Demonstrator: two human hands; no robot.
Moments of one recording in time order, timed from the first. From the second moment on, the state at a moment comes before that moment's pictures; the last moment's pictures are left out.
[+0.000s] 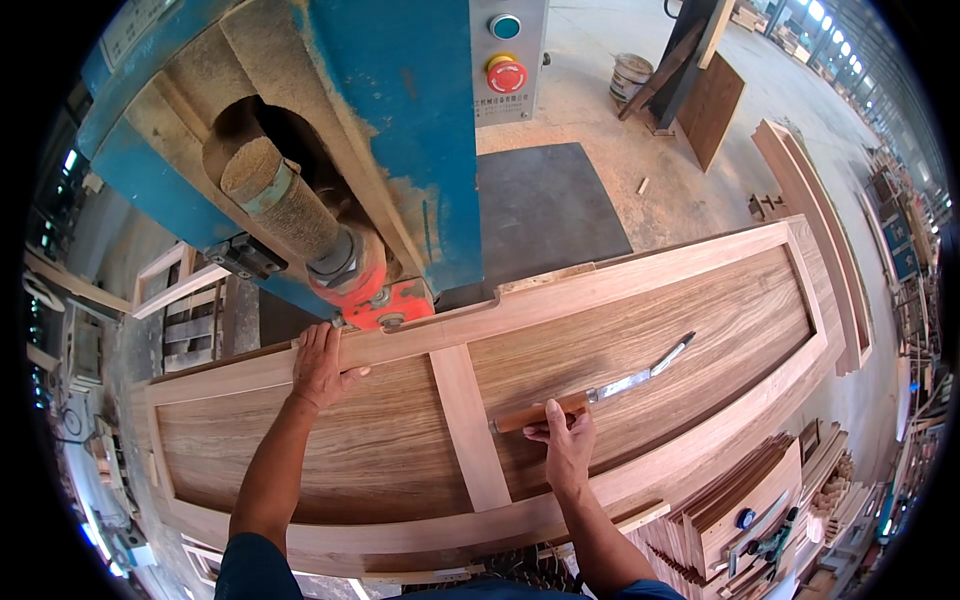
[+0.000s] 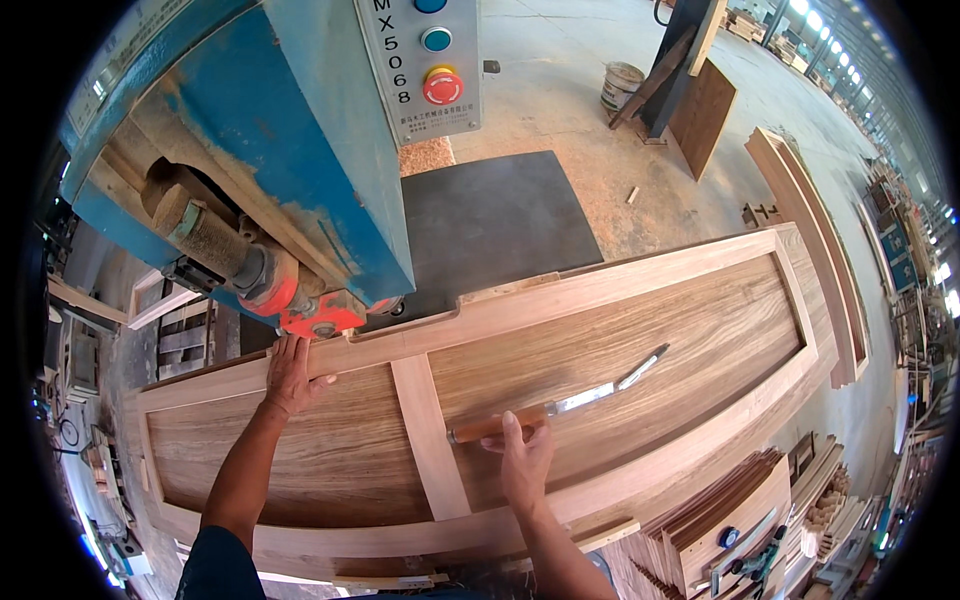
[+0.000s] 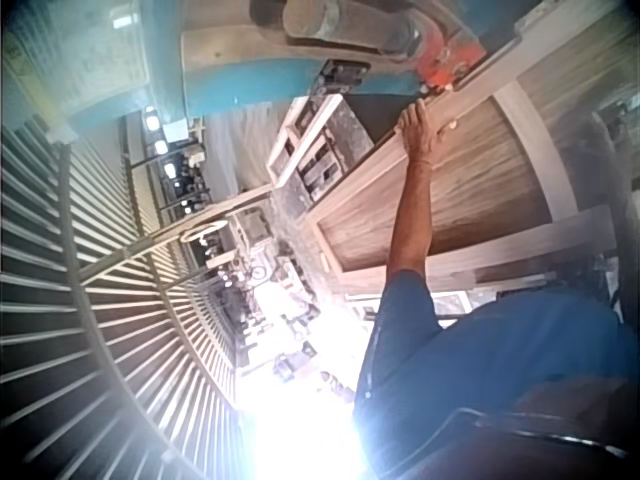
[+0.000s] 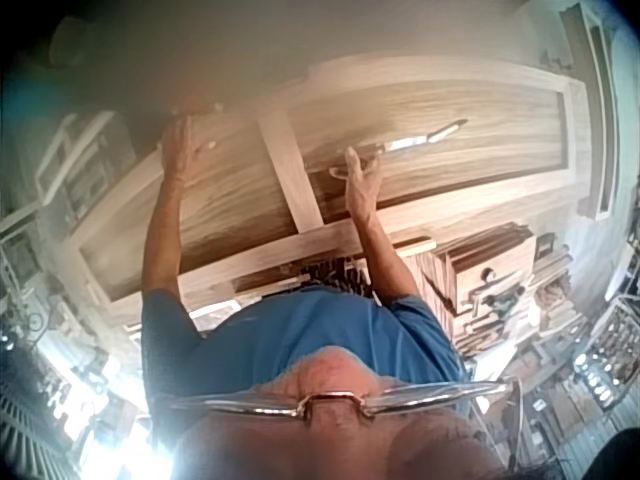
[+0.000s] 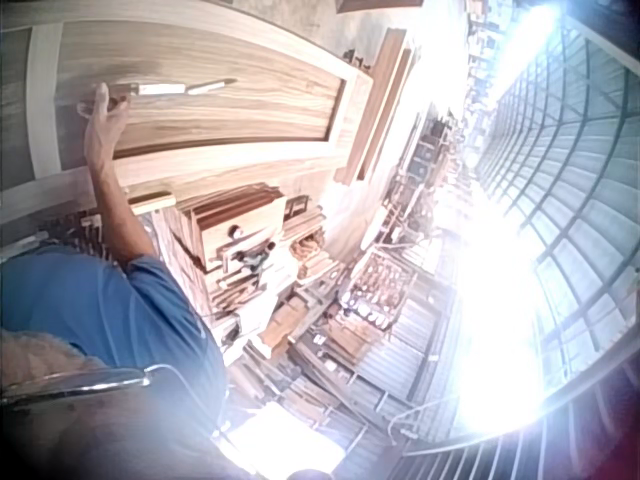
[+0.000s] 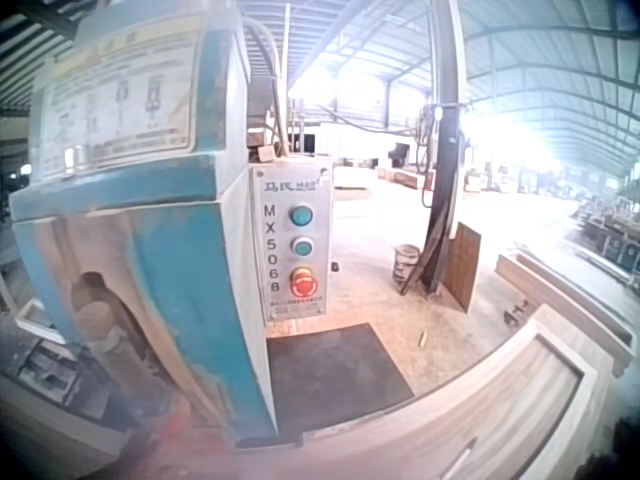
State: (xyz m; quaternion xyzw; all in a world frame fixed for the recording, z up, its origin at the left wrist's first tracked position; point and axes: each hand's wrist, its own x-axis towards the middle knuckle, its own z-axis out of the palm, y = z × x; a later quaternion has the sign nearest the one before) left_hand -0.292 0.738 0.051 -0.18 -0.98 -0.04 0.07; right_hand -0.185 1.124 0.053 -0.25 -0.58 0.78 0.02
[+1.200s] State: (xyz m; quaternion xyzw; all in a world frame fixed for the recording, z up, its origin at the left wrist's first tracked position) left_hand -0.291 0.739 0.049 -0.18 -0.98 -0.02 0.09; right_hand -0.188 1.130 0.048 -0.24 -0.61 0.75 0.00
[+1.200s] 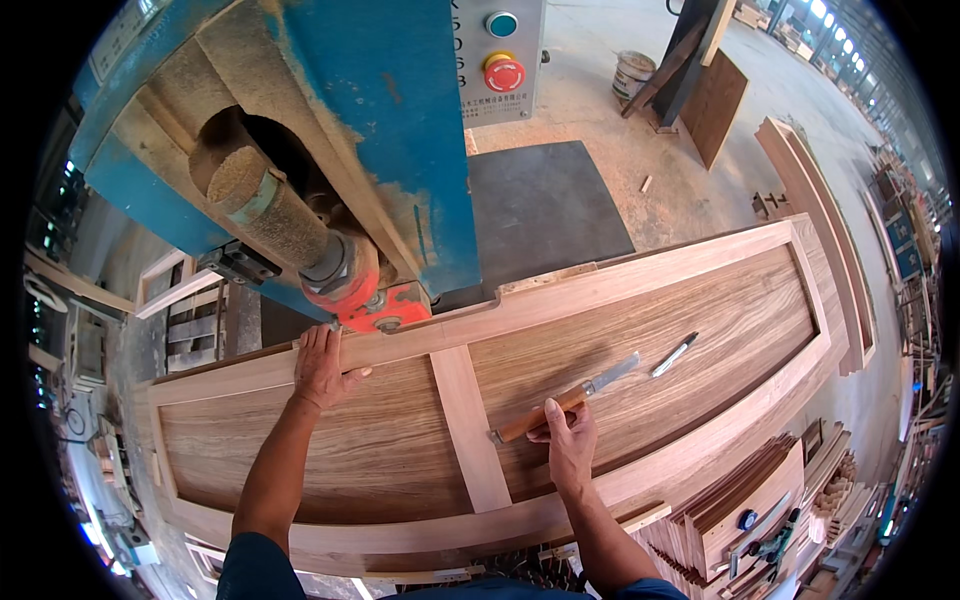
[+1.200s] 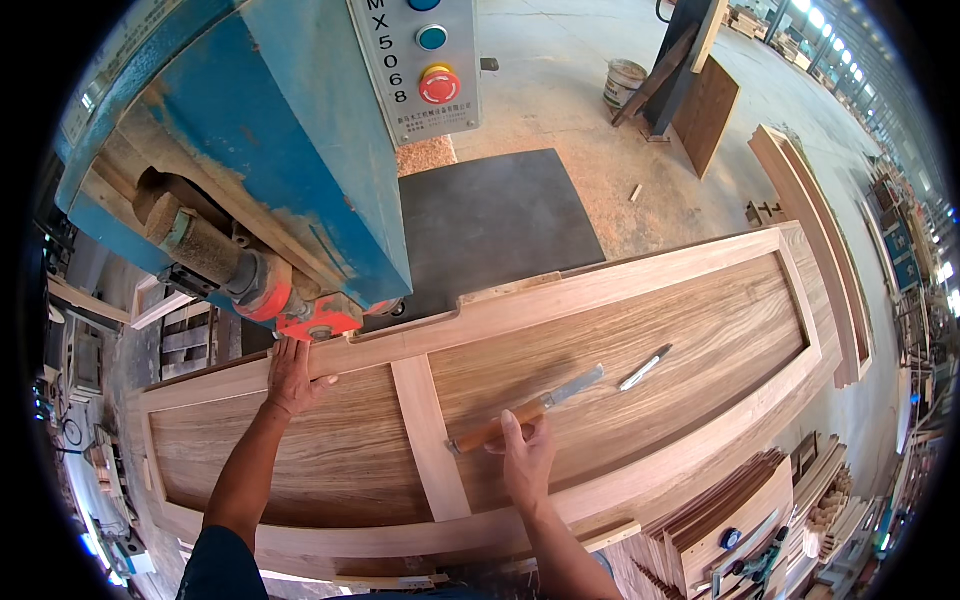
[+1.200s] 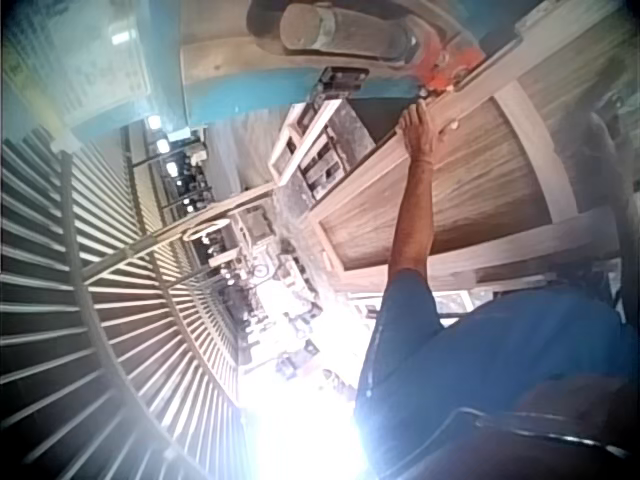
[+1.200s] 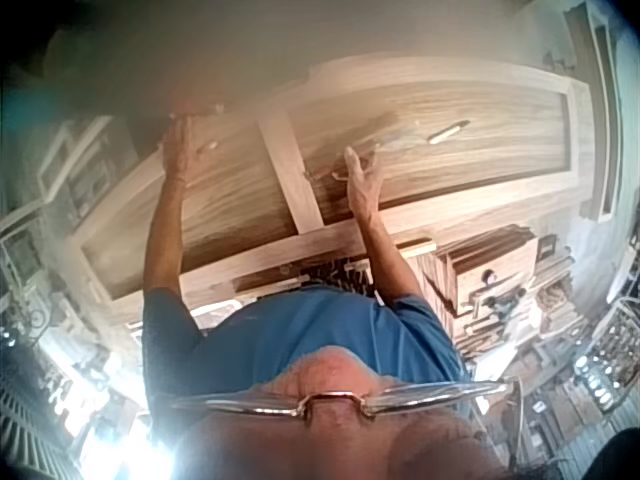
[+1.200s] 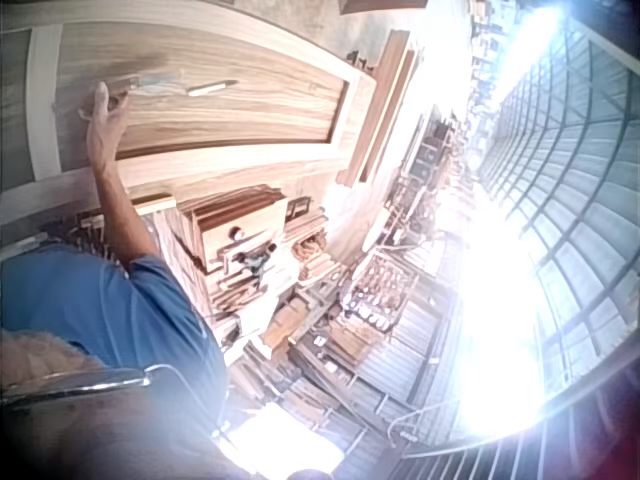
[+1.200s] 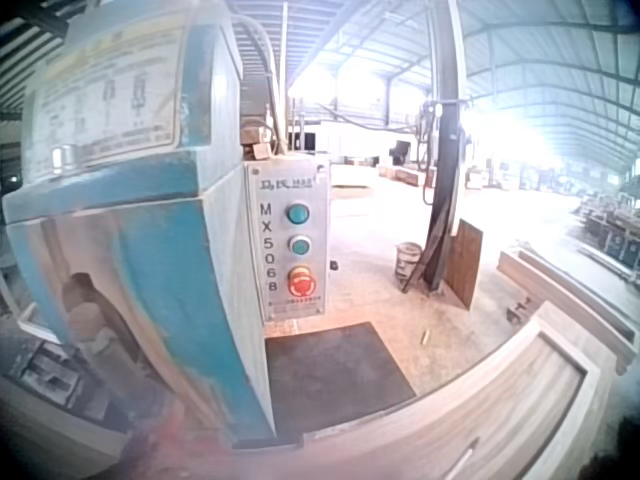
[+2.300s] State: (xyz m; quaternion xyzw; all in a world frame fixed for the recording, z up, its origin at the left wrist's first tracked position) left_hand -0.292 0.736 0.039 -0.15 -0.98 -0.07 0.06; right_hand -0.169 1.160 0.081 0.15 -0.91 0.31 0.23
